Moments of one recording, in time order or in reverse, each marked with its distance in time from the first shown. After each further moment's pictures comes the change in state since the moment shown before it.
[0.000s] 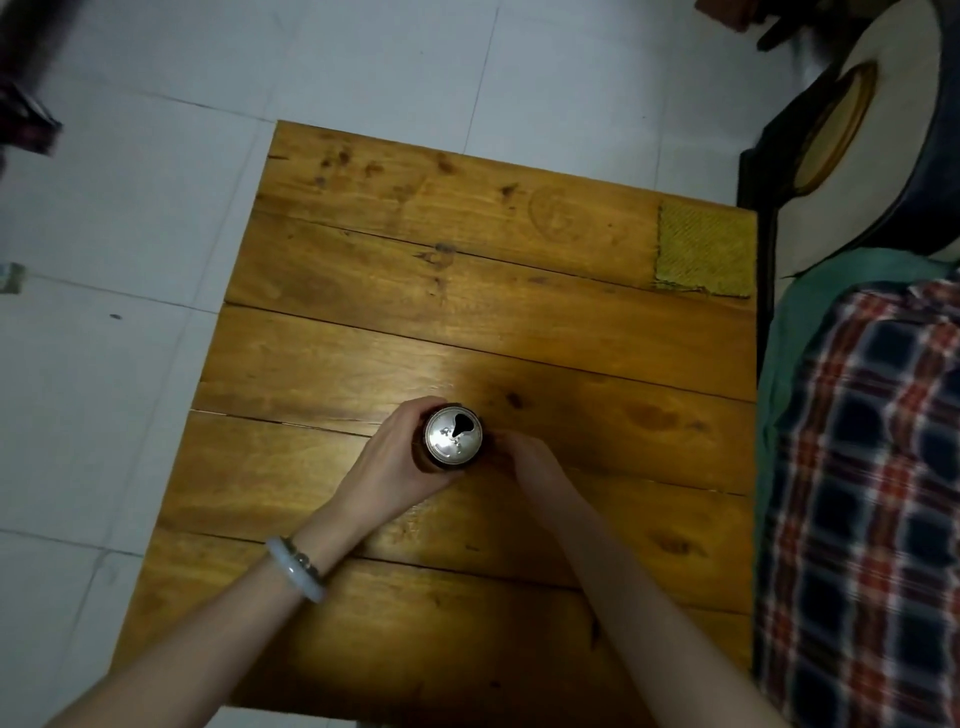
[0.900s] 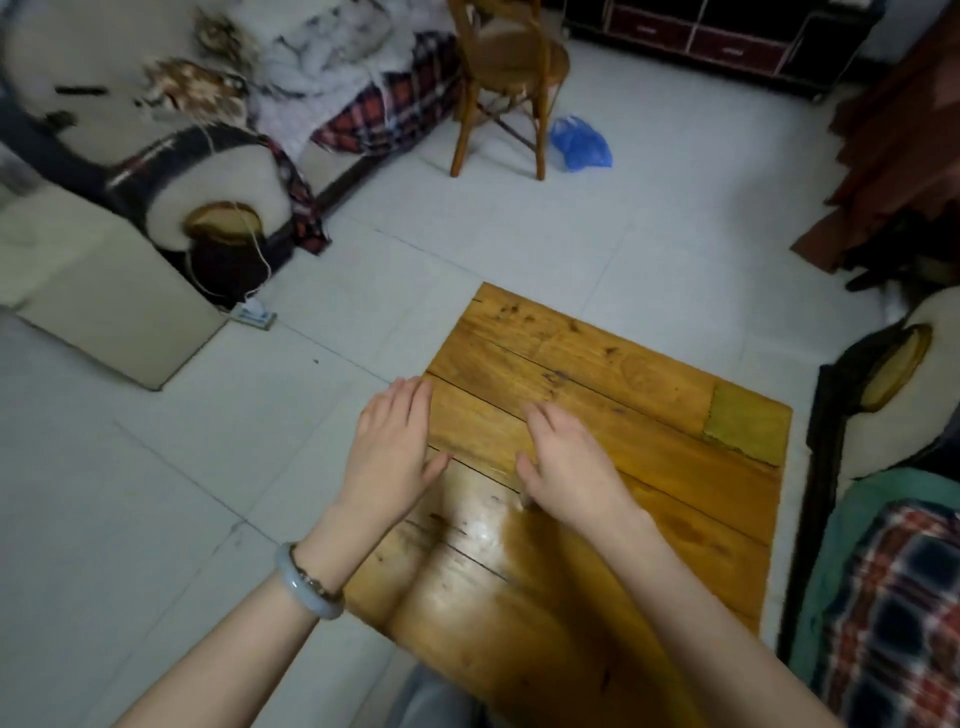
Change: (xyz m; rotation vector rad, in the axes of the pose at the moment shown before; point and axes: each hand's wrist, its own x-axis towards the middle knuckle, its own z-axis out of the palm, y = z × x) left_hand -0.159 0.140 -0.178 0.774 0.482 -0.060; right_hand -0.239 -0.170 0.070 -1.373 0.049 -0.934
